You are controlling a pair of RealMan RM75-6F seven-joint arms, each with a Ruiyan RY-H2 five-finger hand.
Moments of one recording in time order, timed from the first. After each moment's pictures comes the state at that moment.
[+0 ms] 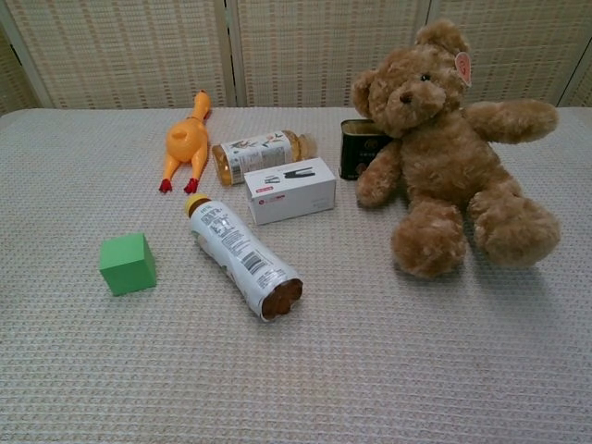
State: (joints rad) left arm -0.16 -1.12 0.07 -1.61 1.68 1.43 0.11; right arm 0.19 -1.38 0.11 -1.26 -1.65 1.57 0.11
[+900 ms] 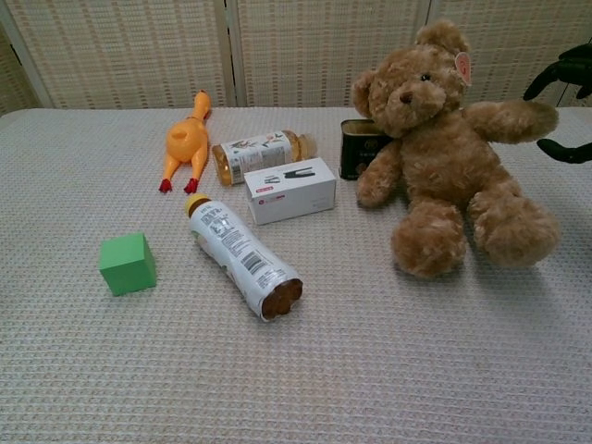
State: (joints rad) left arm -0.16 -1.11 0.07 -1.62 1.68 1.42 0.11; right arm 0.49 -1.78 0.24 -0.67 -1.54 1.43 0.12
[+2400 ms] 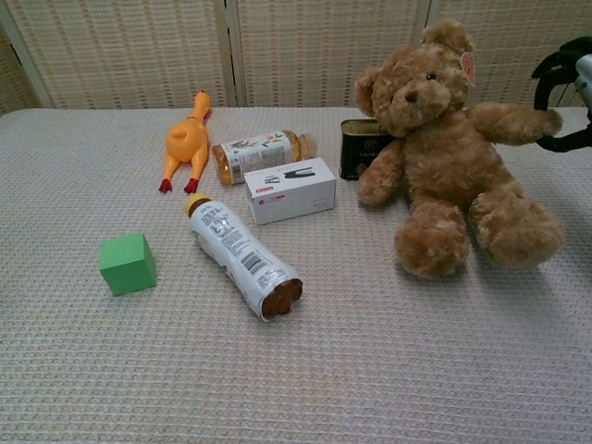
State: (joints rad) left arm -0.15 -1.11 0.08 -1.63 1.68 1.42 0.11; right arm 0.60 -1.98 0.25 -0.31 -1.42 1.44 0.18
